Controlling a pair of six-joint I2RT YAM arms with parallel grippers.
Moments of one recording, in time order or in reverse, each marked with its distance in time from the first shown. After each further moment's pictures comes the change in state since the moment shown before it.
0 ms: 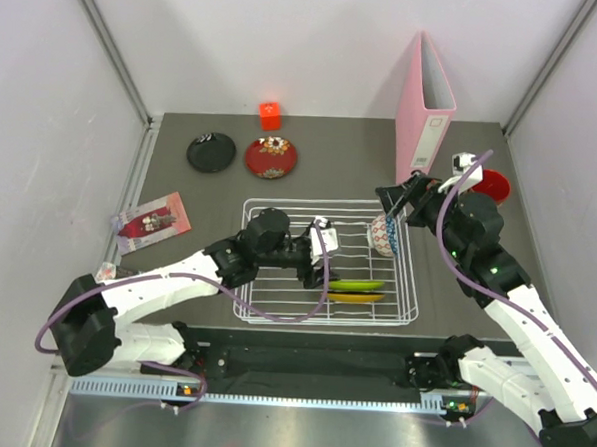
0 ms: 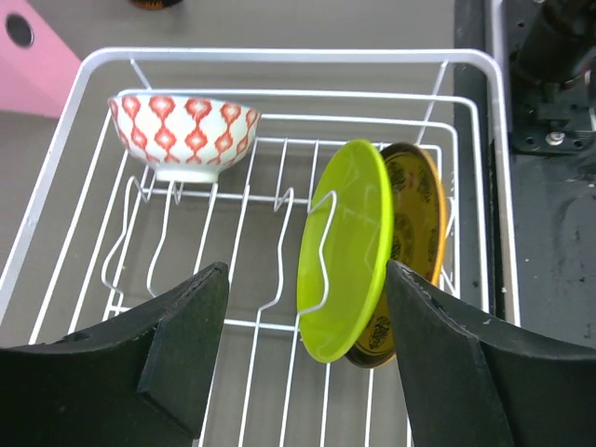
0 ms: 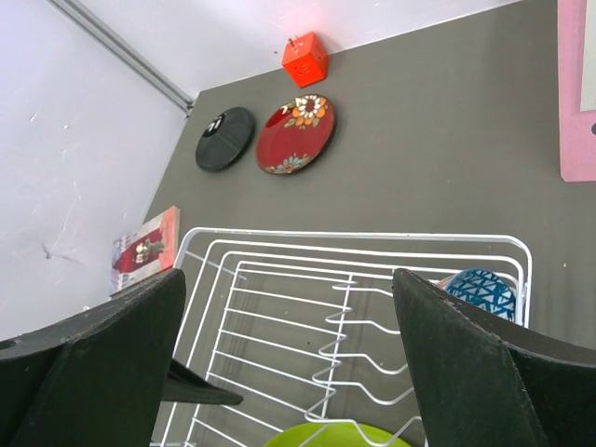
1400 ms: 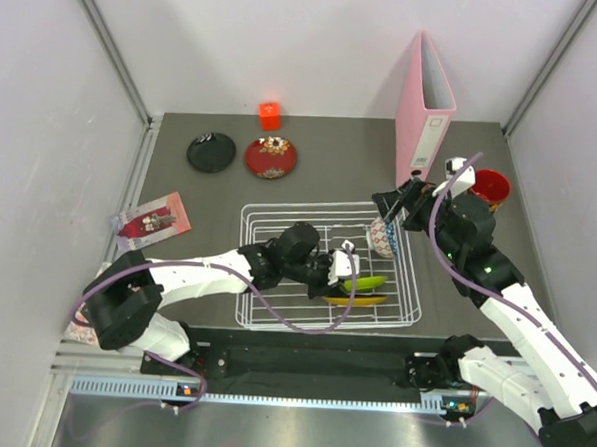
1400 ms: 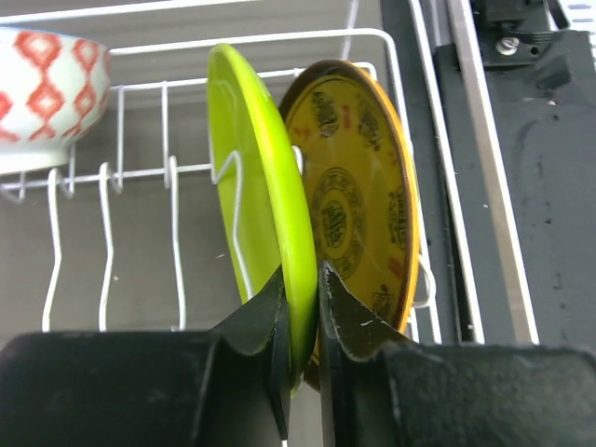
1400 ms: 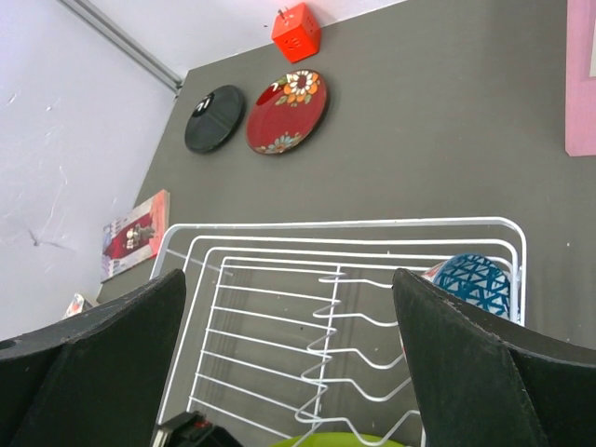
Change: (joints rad) left arm -0.074 0.218 0.013 -0.011 0.080 0.051; right arm 0.000 0.013 -0.045 0.015 -0.015 0.010
